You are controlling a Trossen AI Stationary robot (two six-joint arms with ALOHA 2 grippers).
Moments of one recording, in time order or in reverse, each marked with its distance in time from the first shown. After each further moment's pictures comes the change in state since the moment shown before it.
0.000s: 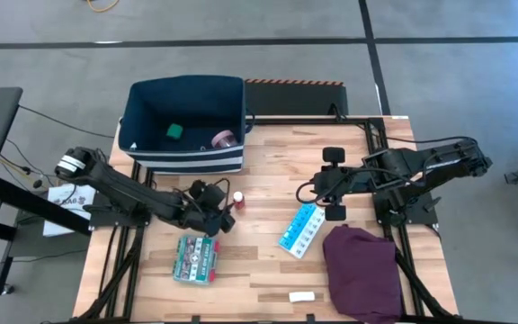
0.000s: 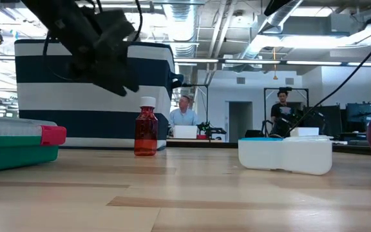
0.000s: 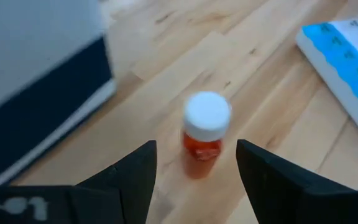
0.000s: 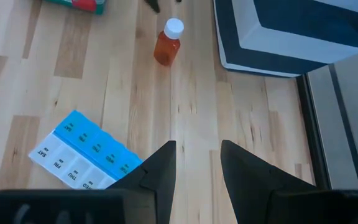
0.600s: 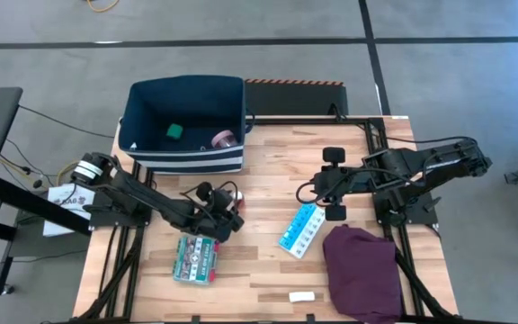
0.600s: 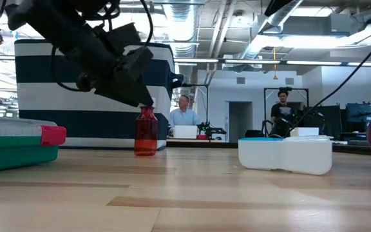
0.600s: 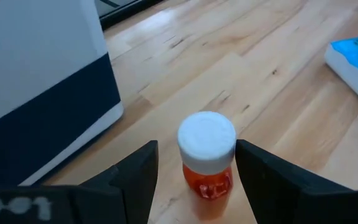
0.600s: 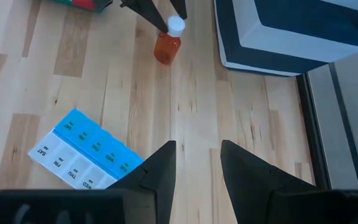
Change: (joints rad) left arm -0.003 0.170 0.000 0.178 -0.185 0.043; right arm -0.002 0.000 0.000 -0.005 0.000 0.000
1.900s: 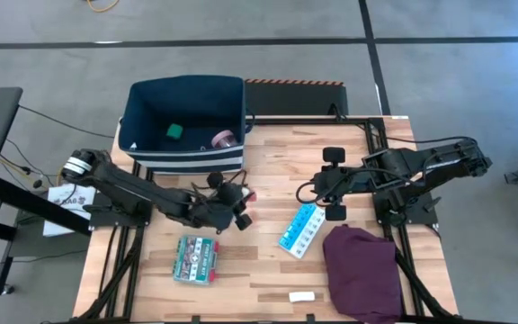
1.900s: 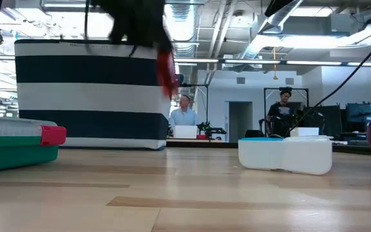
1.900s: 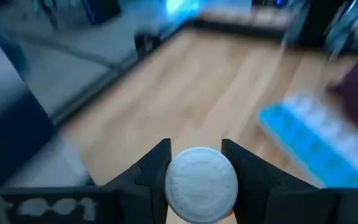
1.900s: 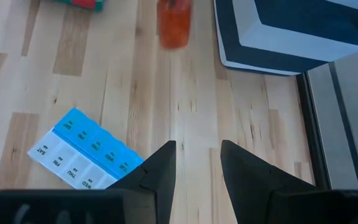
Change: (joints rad) left arm 0.026 -0.115 0.224 -0.012 0.068 0.422; right arm 0.000 0.000 0.000 -0.003 0.000 0.001
